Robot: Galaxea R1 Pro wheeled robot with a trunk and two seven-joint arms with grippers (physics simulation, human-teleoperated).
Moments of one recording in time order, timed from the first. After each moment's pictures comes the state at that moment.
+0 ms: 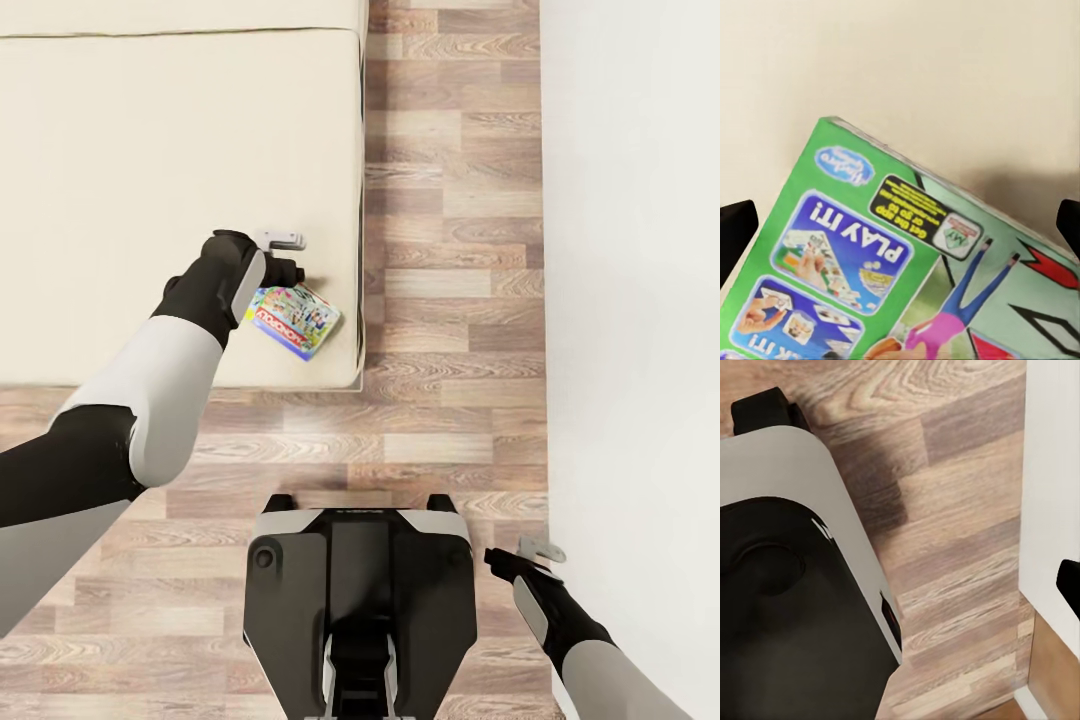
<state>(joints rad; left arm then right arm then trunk) -1.60 -0.15 0.03 -0.55 -0.12 0.73 0.05 -0.63 -0.04 -0.23 -0.46 -0.12 0.17 -0.15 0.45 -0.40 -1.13</state>
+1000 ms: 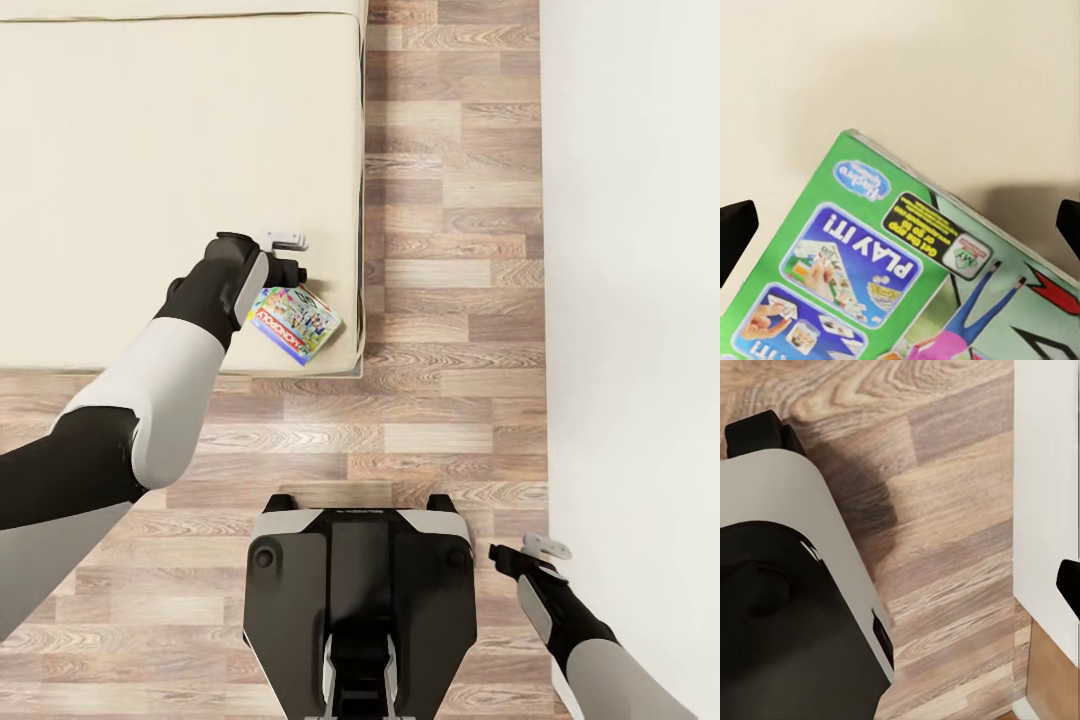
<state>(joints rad) -1.60 -0.15 0.02 -0.55 -0.13 0.71 0.05 -0.64 -0.05 -0.23 -0.46 -0.12 0.13 -0.15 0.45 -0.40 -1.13</state>
